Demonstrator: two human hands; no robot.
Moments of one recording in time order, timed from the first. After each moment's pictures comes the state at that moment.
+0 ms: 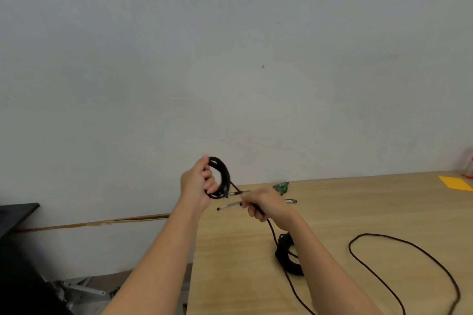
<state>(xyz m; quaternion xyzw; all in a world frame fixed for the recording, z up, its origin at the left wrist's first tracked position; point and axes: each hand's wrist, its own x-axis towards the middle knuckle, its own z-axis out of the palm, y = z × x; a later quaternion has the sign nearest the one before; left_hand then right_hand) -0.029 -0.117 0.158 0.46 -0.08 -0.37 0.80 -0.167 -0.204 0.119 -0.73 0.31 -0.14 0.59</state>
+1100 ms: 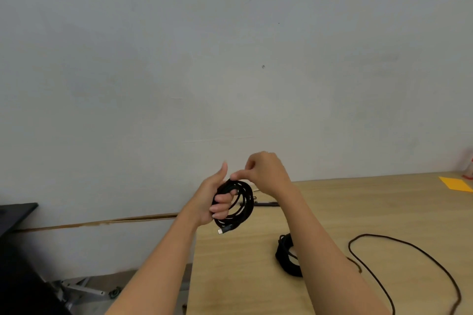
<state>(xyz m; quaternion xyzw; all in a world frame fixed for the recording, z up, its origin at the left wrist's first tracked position) -0.035 -0.105 0.145 0.54 -0.28 -0.56 0.56 -0.150 -0.205 0.182 -0.88 0.32 -0.23 0.27</state>
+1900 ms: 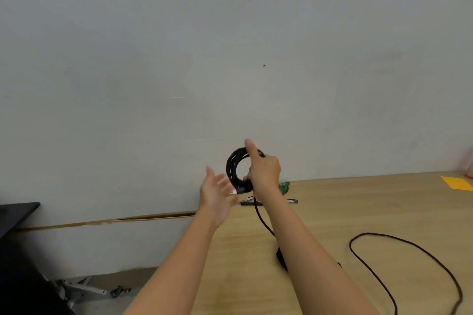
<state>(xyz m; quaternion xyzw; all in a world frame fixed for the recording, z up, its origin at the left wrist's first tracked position) -0.051 -0.127 0.127 0.47 -0.13 -0.44 0.75 -0.120 -0.195 0.171 -0.55 0.41 -0.44 0.59</state>
